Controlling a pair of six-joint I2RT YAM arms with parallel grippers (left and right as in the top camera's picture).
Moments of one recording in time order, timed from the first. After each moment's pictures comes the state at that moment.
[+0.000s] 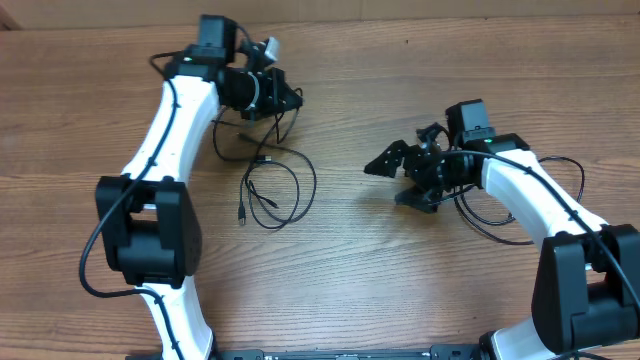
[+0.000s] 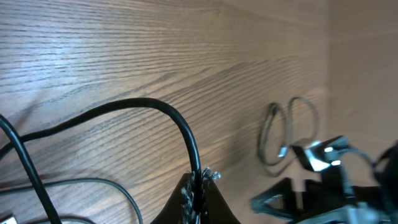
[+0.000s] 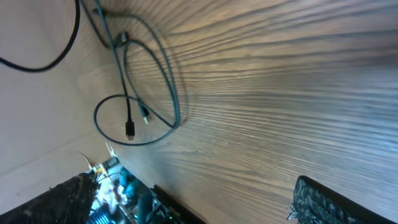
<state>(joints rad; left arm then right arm) -0.10 2.07 1.77 -0.83 0.77 -0.27 0.17 1.71 1.07 -0.66 -0.79 0.60</state>
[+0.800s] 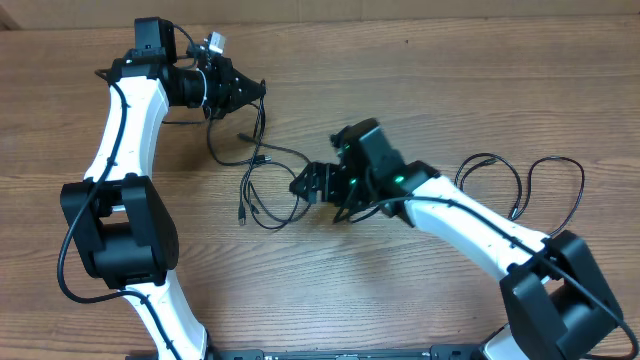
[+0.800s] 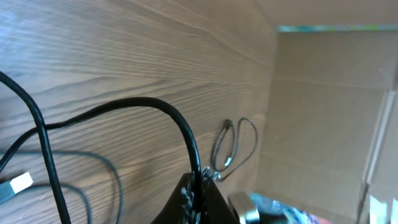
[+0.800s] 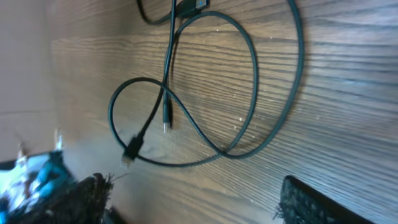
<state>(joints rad) 0.08 2.07 1.77 -0.87 0.96 -0.39 0.63 1.71 1.07 -0.28 -0.45 0.77</state>
